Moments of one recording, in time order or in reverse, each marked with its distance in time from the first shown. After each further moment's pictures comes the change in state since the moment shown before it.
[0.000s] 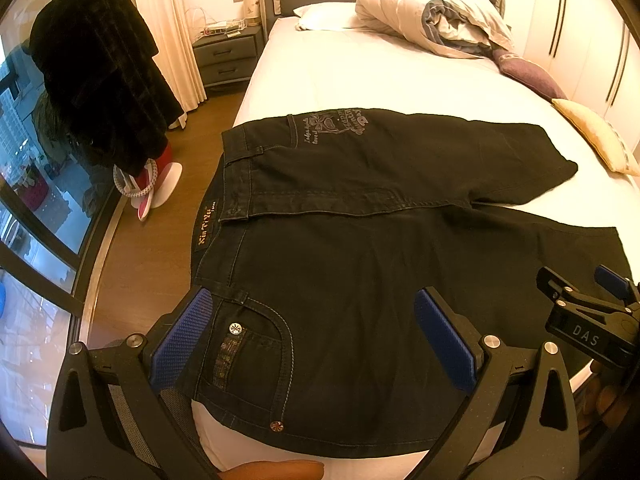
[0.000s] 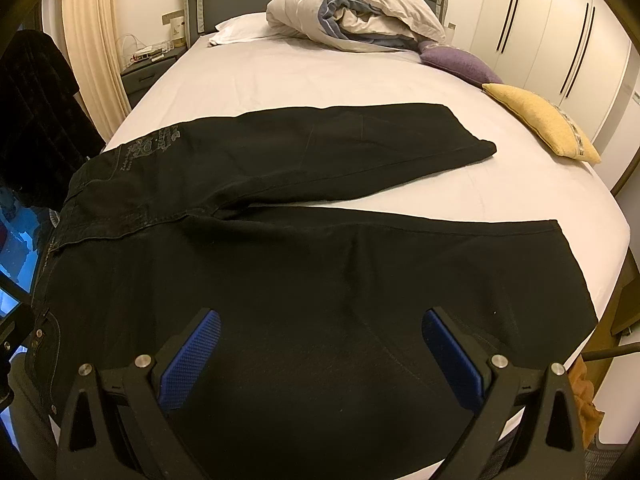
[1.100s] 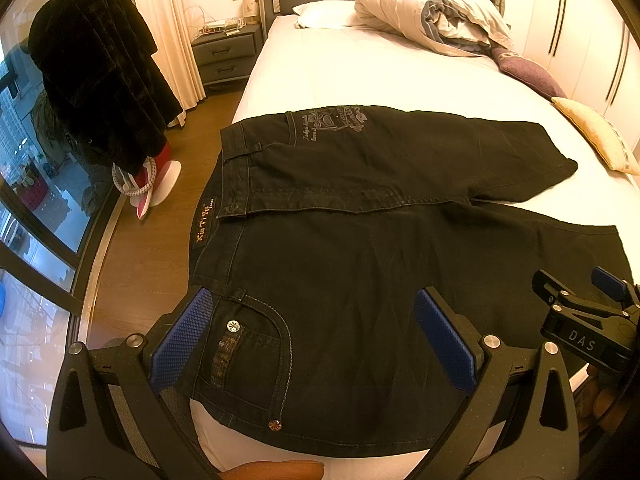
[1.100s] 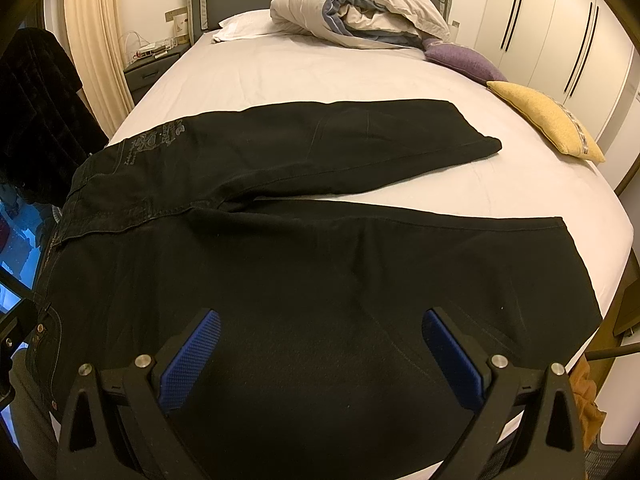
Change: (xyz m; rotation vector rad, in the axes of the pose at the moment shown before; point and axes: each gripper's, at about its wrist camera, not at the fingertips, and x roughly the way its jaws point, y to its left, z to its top) left arm 0.001 -0.002 -0.001 0.001 0.002 0.002; right arm 0.002 0.003 -0.003 -0.003 0.012 0.009
